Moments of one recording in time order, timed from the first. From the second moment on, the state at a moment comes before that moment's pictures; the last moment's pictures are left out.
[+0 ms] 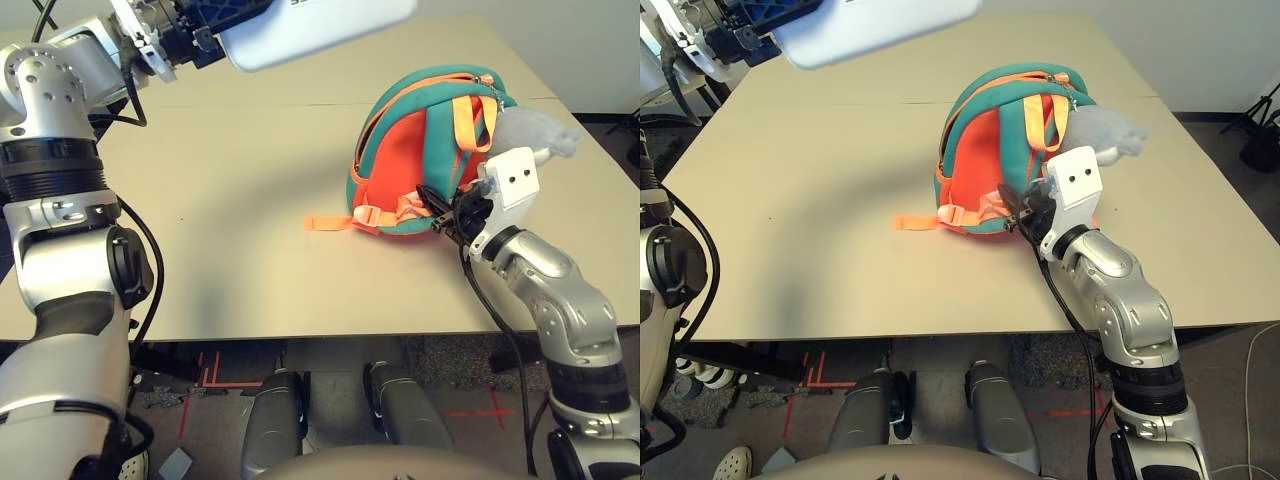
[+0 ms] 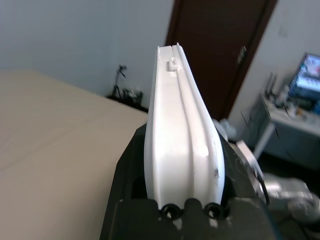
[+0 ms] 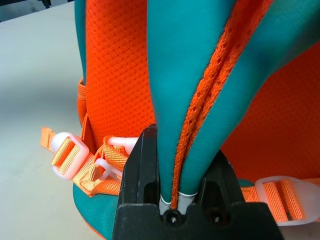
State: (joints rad) left arm -1.20 0.64 0.14 0.38 -0.75 0.98 -0.99; right arm -0.26 -0.37 -0.05 -0.37 0.35 0.62 0.35
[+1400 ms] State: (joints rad) left arm -1.33 0.23 -0.15 0.99 -0.23 0.44 -1.13; right arm -0.31 -0.34 -0.02 -0.32 0.32 0.60 0.36
